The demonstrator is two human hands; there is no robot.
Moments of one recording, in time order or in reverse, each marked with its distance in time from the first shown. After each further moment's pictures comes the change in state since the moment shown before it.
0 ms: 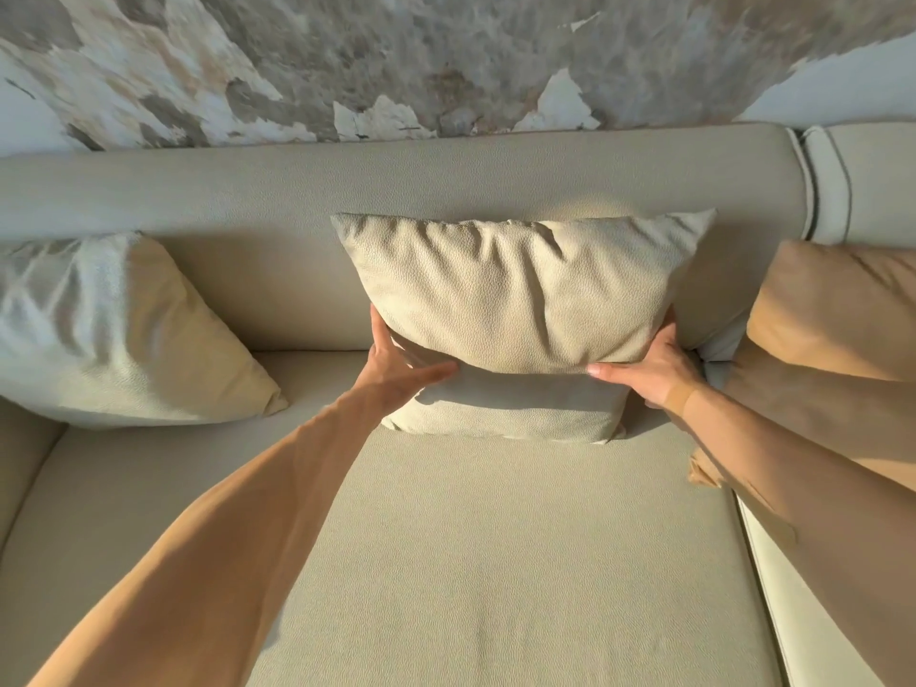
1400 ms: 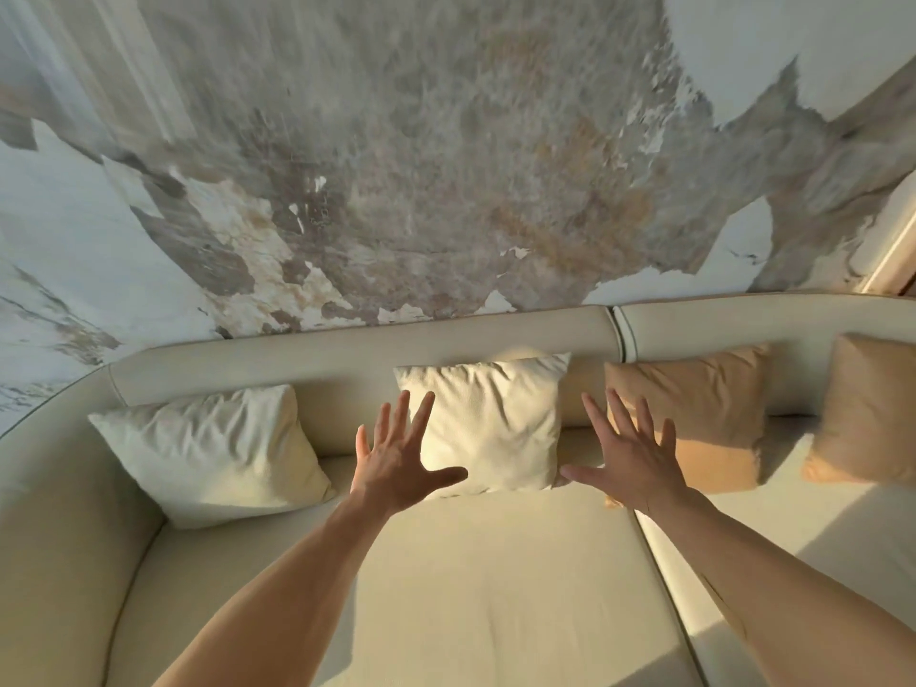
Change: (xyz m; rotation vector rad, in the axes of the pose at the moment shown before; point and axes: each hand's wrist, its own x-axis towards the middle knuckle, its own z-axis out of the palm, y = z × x) left_hand -0.277 0.125 -0.148 0.821 0.036 0.474; right_hand -0.345 -0.095 -0.130 -0.769 0.194 -0.304
